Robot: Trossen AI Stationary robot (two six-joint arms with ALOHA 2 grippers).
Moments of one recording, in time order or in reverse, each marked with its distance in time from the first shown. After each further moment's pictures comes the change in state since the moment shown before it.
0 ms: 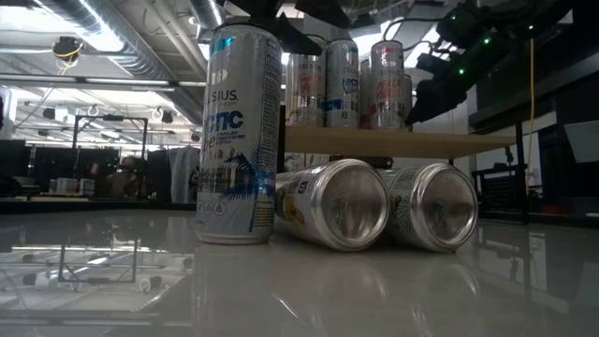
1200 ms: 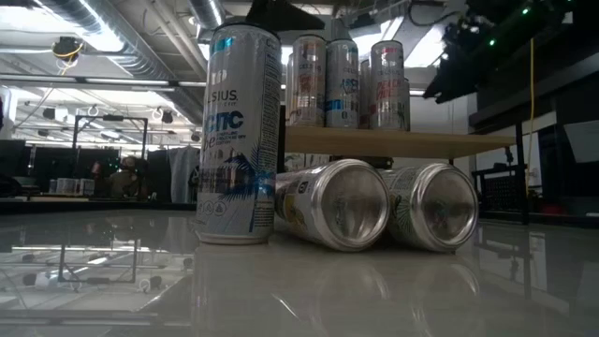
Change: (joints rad) left arm -0.006 -0.079 -0.001 -0.011 0.162 -0.114; right arm 0.001 -0.223 0.000 -0.184 -0.111 0.123
